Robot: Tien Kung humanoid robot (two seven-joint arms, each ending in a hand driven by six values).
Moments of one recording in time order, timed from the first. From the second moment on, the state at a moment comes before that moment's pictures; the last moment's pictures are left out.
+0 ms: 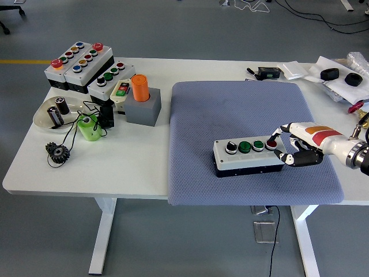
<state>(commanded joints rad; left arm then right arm) -0.13 0.12 -0.40 -0.18 0.32 0.28 0.06 0.54 -0.74 0.77 1.54 -1.66 0.10 -0.09</state>
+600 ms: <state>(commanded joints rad) -0.14 0.12 -0.40 -0.18 0.31 0.28 0.06 0.55 -0.73 0.74 1.51 -1.68 0.10 -0.11</state>
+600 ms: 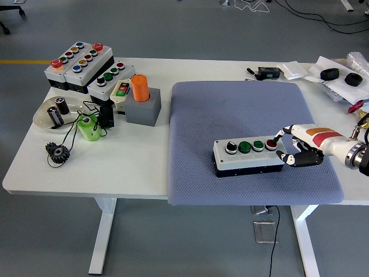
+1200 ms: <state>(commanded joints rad) -0.14 0.12 -0.40 -0.18 0.32 0.28 0.06 0.56 -0.73 0.72 1.51 -1.68 0.11 -0.13</state>
